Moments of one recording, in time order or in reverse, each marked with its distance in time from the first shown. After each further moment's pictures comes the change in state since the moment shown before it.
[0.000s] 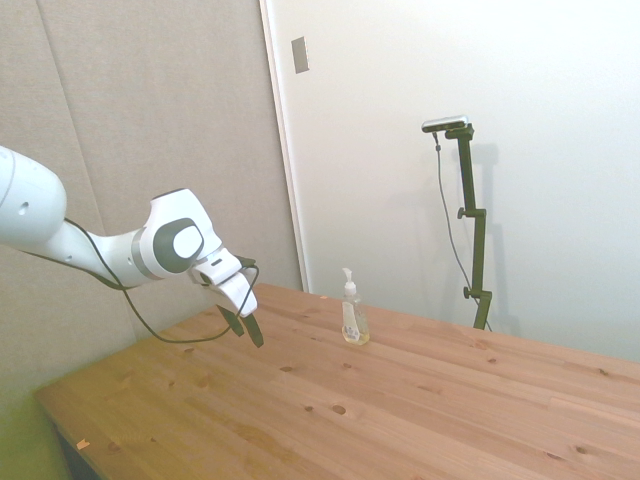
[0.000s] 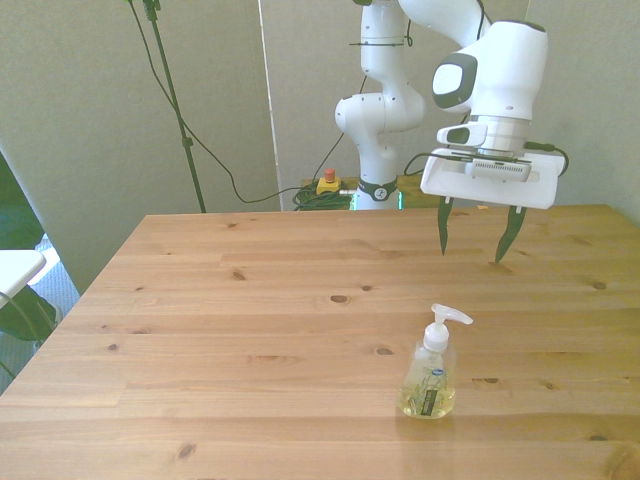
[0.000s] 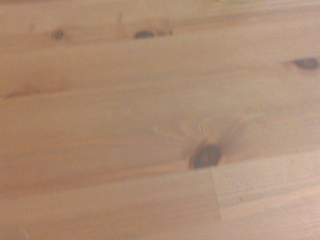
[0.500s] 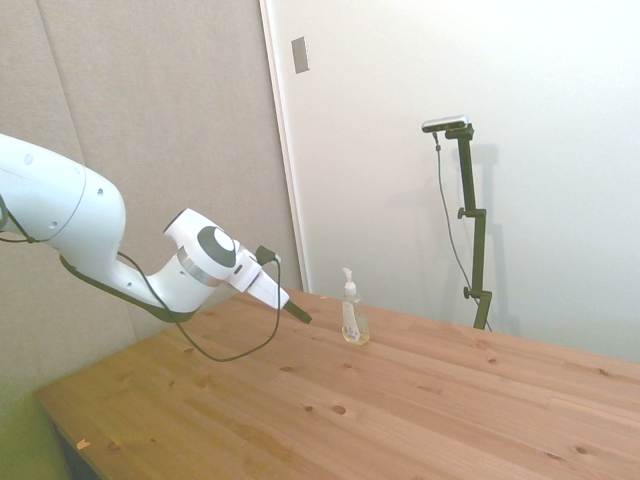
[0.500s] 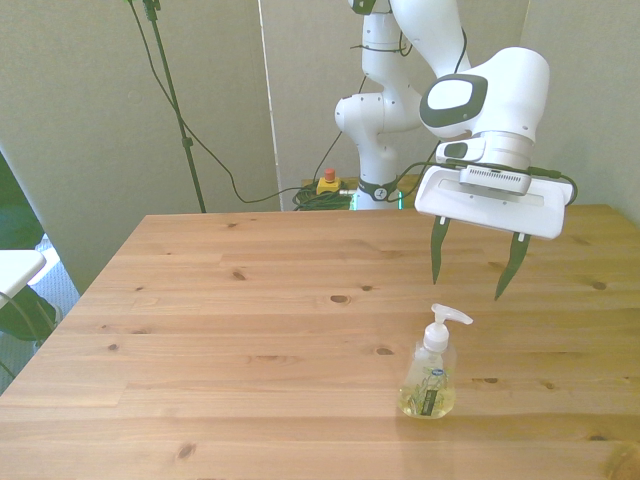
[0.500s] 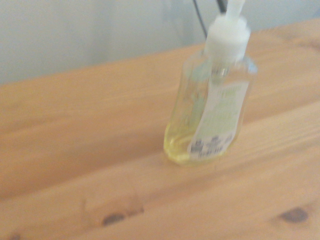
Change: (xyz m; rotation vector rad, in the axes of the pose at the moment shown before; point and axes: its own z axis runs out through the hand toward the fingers) arm 0.018 -0.050 0.048 0.252 0.349 0.229
